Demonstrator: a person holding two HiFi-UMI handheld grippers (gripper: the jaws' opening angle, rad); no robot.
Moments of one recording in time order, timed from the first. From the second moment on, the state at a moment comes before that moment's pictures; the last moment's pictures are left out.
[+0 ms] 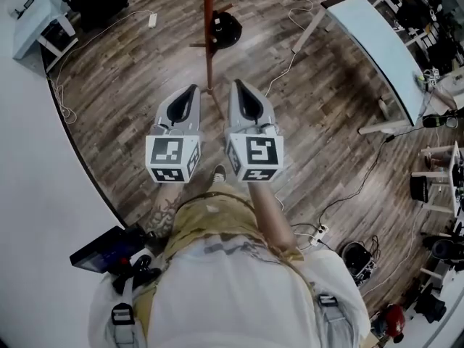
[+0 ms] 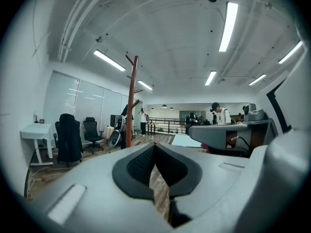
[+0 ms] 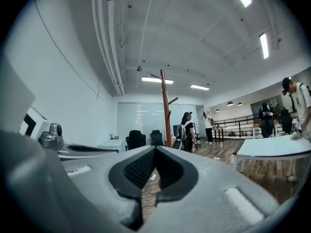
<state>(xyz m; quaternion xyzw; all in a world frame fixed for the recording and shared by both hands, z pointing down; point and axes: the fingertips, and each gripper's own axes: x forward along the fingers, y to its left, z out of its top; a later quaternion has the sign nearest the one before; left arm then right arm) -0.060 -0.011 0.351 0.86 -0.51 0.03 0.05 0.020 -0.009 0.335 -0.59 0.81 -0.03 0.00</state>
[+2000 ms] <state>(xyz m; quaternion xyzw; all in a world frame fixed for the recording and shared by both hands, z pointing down) -0.053 -0.341 0.466 0.85 -0.49 0.10 0.17 0.026 -0.357 0.479 -0.58 0.79 -0.15 -0.16</state>
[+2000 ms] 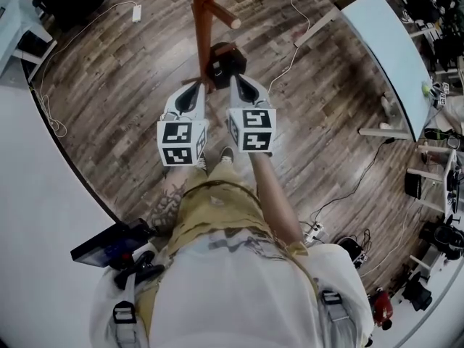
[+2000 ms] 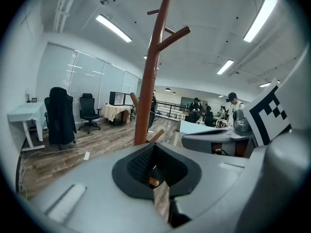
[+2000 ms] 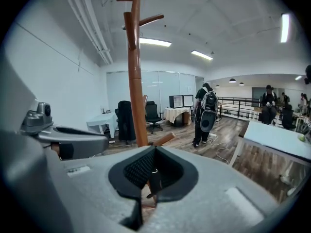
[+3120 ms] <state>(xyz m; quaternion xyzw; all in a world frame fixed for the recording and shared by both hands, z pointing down) -0.042 -0.381 0.501 0.82 -0.52 0.13 0.20 0.035 -0.438 0.568 -0.45 0.82 -0.16 -0.30</state>
